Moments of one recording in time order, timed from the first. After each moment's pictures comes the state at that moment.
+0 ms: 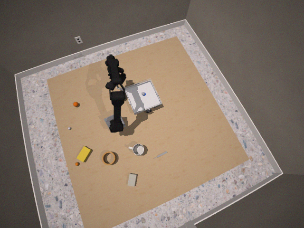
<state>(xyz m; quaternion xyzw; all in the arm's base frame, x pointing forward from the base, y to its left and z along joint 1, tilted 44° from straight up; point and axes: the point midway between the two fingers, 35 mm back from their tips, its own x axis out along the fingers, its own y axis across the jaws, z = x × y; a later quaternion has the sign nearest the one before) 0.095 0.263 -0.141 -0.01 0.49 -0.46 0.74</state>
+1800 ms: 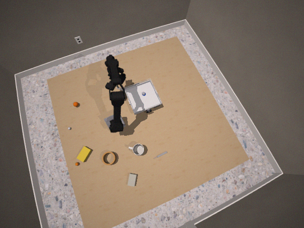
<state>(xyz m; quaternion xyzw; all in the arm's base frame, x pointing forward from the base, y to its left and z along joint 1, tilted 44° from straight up) 0.094 0.262 -0.141 -0.01 0.49 -0.46 0.74</state>
